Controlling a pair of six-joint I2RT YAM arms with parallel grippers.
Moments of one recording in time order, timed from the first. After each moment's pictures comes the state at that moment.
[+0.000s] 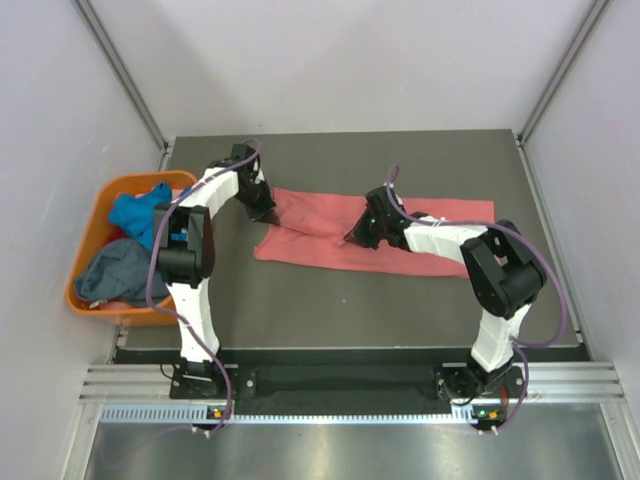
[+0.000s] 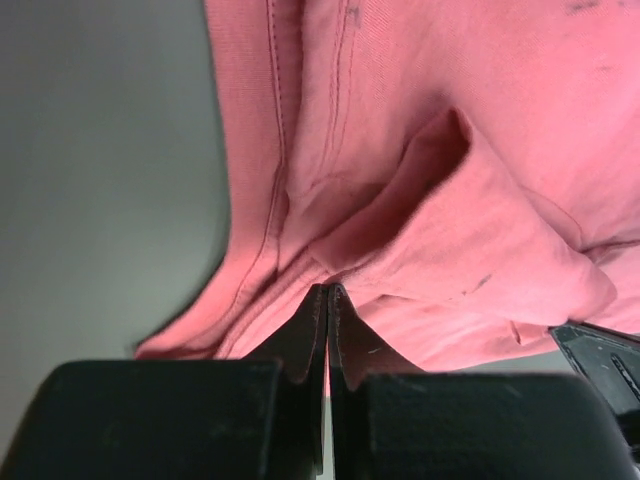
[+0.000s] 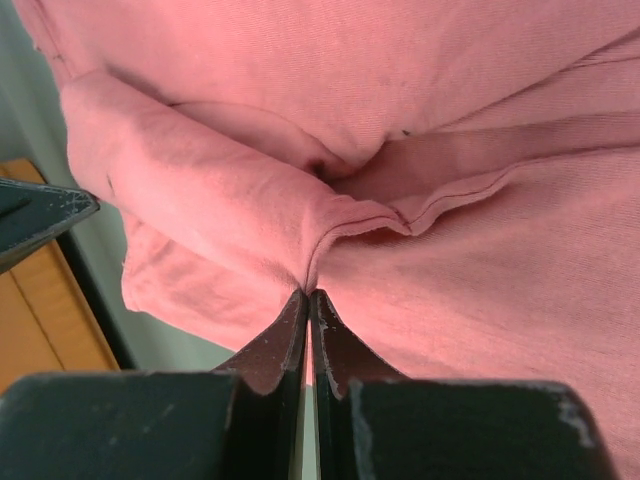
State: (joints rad) left arm -0.14 2.08 1.62 -0.76 0.31 -0.49; right arm 0.58 1.83 1.09 -0.06 -0.07 1.06
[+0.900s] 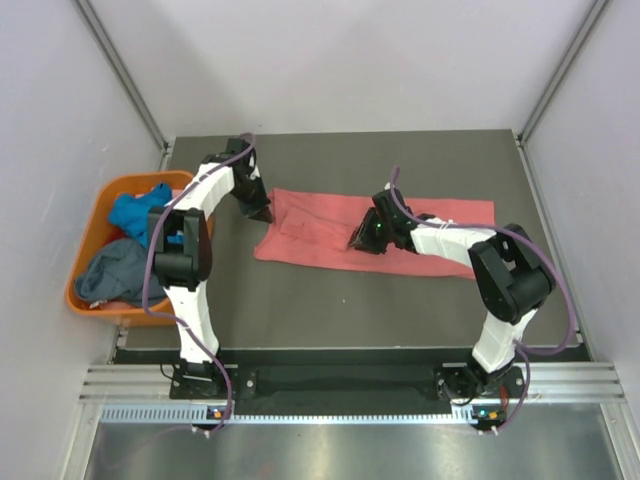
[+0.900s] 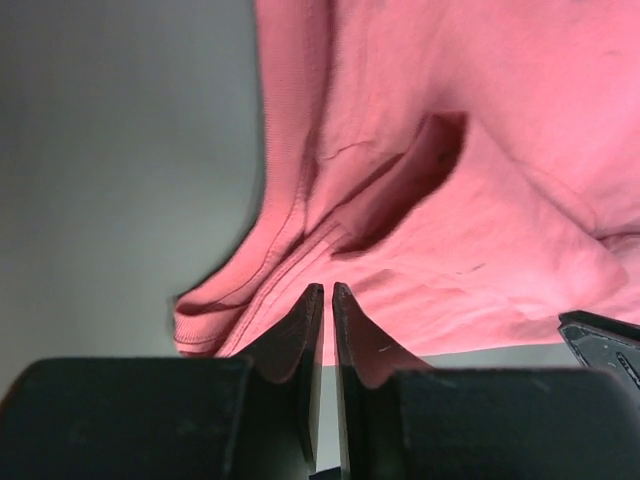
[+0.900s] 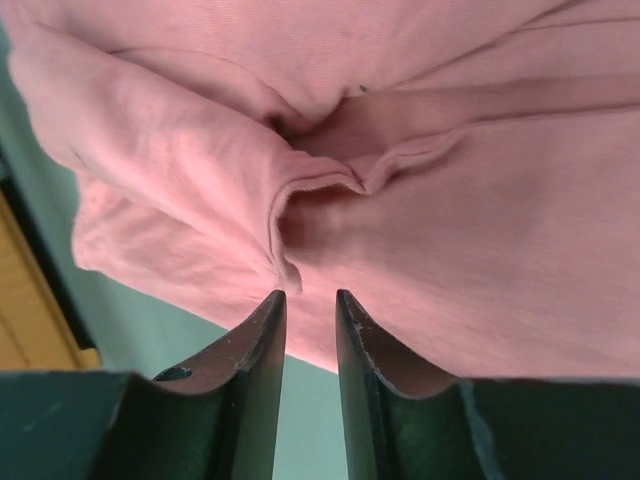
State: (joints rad) left arm -0.13 2.04 1.66 -0.86 0.25 -0.46; right arm 0.56 1.78 1.03 -0.09 -0.13 0.94
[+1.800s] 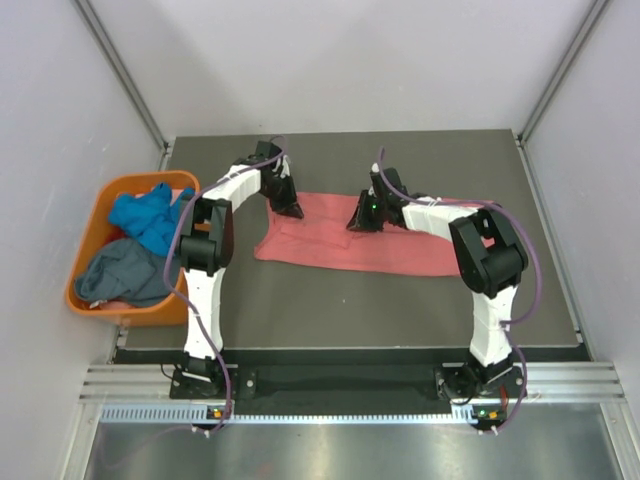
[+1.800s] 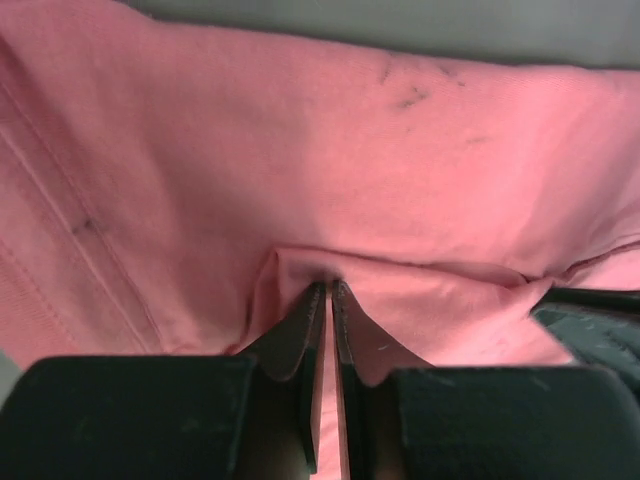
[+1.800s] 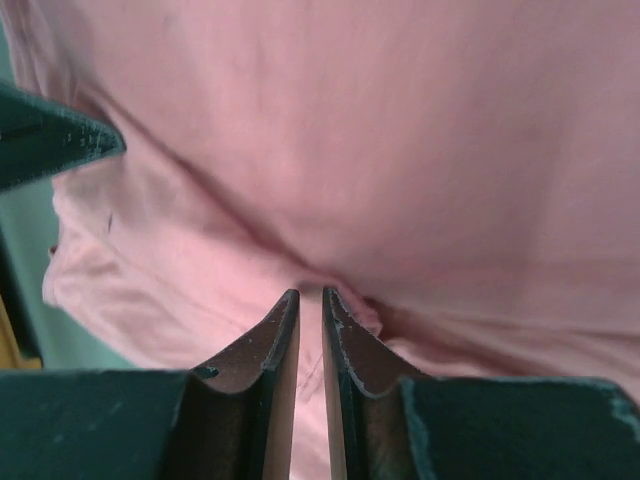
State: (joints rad) left arm -0.22 2.27 1.80 -0.67 0.40 -0.43; right arm 0.48 2.00 1.29 -0.12 -0.24 0.68
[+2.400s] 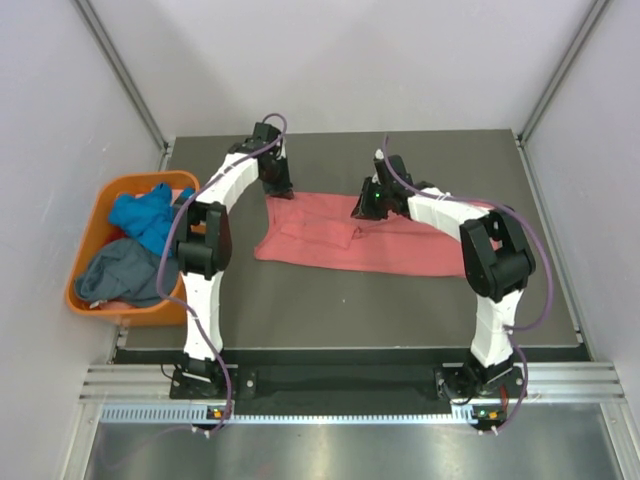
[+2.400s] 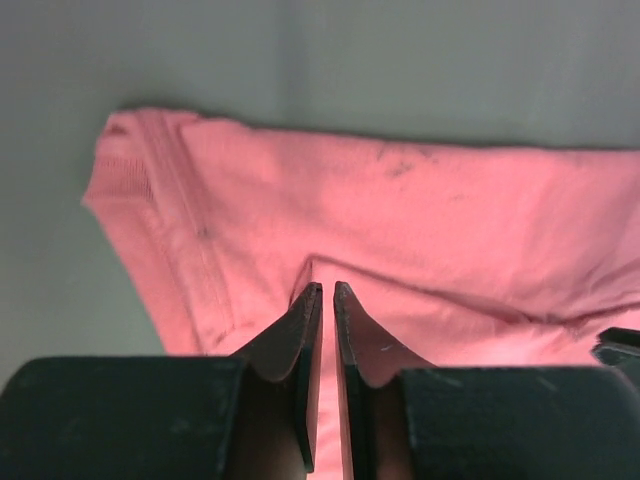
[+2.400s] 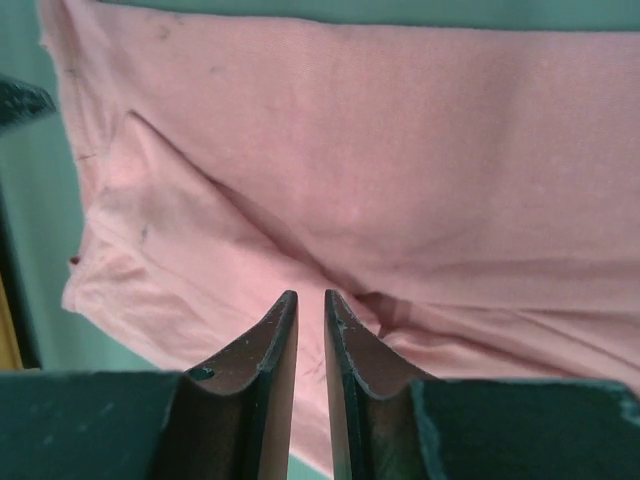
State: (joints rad) left arm -0.24 2.24 1.95 -0.75 0.19 -0.37; right arm 0.46 1.98 1.38 -0.22 -0.20 0.62
